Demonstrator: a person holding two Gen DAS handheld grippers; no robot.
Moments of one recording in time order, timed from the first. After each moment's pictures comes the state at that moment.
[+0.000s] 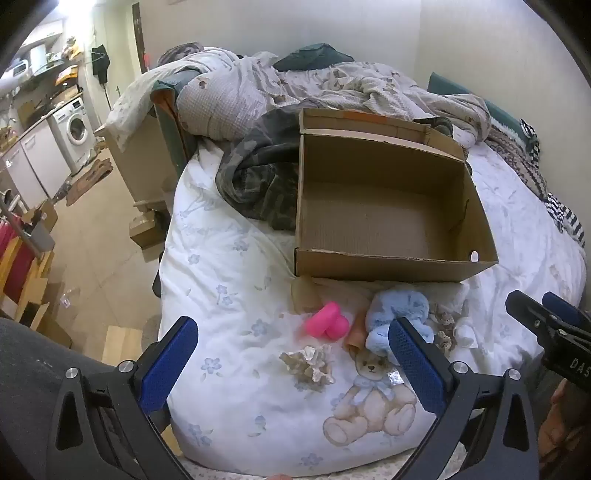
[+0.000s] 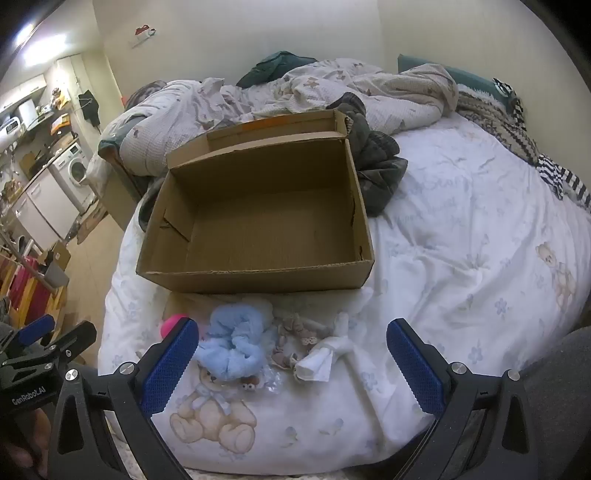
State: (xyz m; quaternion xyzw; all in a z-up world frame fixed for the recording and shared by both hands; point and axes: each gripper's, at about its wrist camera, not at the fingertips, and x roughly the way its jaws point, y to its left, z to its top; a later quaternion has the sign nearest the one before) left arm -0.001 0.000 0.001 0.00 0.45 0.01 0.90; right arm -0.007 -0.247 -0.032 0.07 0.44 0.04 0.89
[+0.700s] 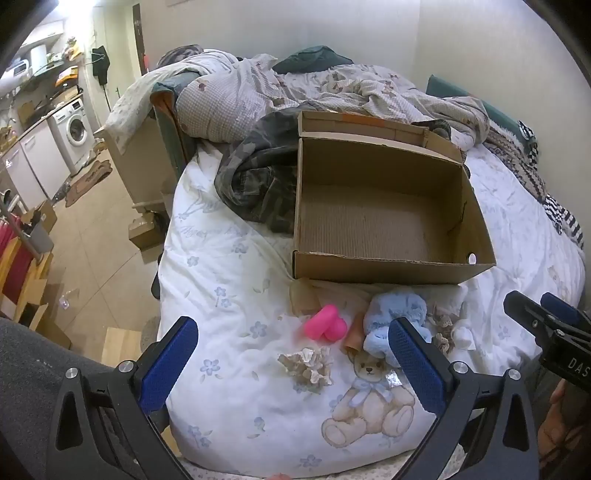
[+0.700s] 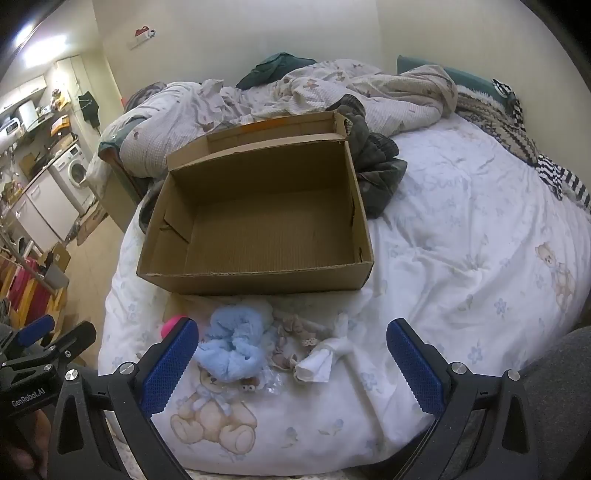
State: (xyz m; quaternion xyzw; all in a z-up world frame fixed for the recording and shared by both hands) left arm 0.000 -0.001 0.002 0.00 0.45 0.00 0.90; right arm -0.007 -0.247 -0.032 0.07 0.44 0.04 0.89
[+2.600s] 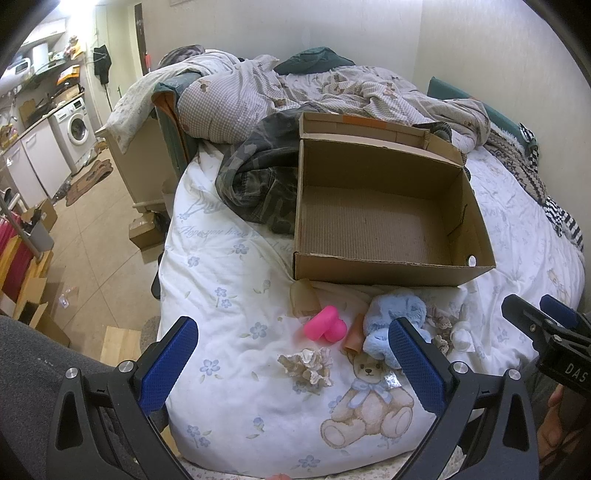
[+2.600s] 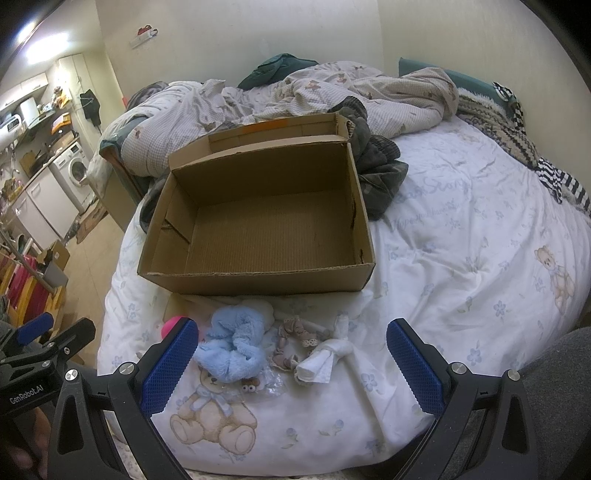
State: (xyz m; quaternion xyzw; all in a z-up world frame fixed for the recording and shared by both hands) left arm -0.001 -0.001 0.005 -0.01 0.44 0.00 0.90; right arm -0.007 -0.246 -0.030 0.07 0.44 0.04 0.90
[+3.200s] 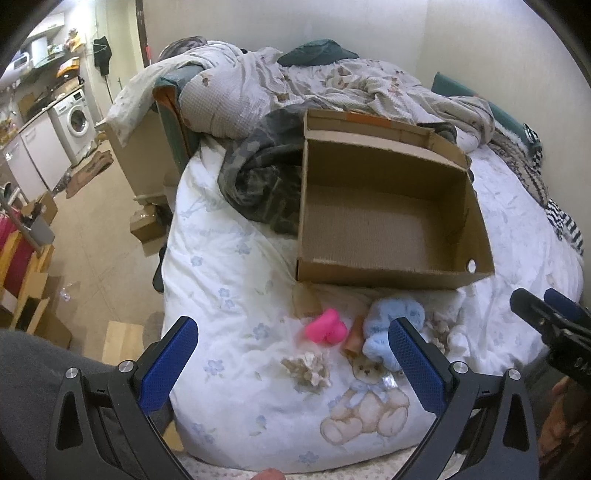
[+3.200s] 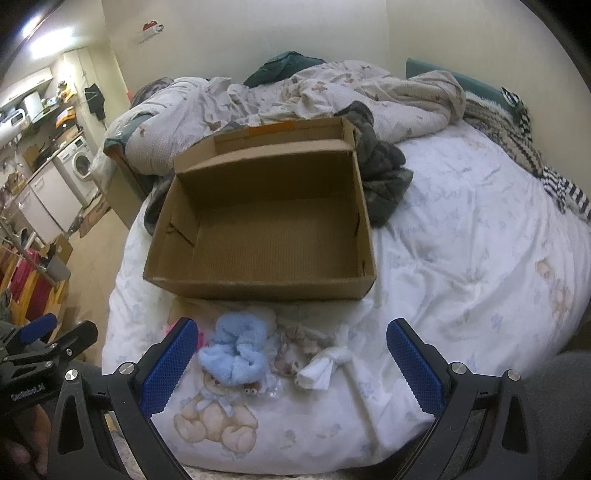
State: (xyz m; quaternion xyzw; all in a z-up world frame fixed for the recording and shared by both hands) left arm 0.018 0.002 0.032 -0.01 0.46 0.01 0.89; right arm 0.011 -0.248 -0.008 0.06 0.45 0.05 0.89
